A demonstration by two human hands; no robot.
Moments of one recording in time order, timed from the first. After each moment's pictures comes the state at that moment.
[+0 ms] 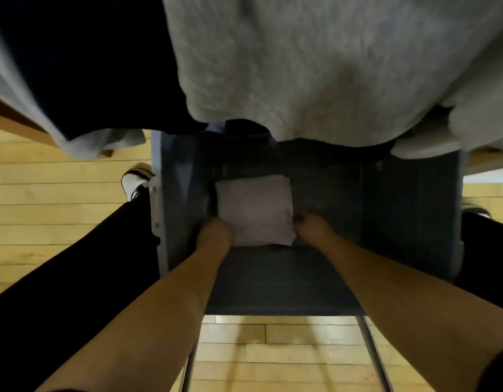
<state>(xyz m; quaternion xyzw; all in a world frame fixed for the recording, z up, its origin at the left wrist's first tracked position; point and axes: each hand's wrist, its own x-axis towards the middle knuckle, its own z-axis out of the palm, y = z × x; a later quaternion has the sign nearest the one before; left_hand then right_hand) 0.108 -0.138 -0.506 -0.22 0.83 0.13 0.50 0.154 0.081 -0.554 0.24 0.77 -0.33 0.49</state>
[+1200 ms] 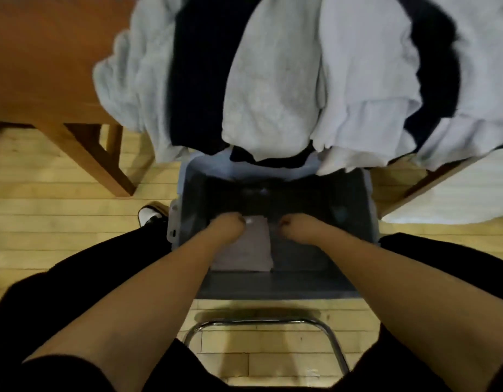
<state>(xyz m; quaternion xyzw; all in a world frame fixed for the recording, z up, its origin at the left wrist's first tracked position) 0.082 -0.095 -0.357 0.04 0.87 0.14 0.46 0.125 0.095 -0.333 0.08 0.86 -0.25 0.44</state>
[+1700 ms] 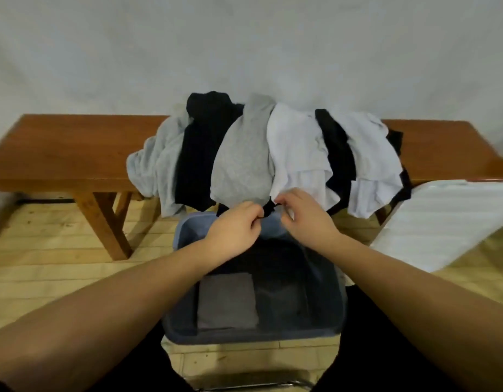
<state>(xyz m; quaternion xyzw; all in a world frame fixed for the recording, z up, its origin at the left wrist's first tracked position) 0.103 -0.050 -0.166 0.30 0.91 0.27 0.04 0.136 0.140 -0.167 -0.06 0.96 -0.28 -0.06</state>
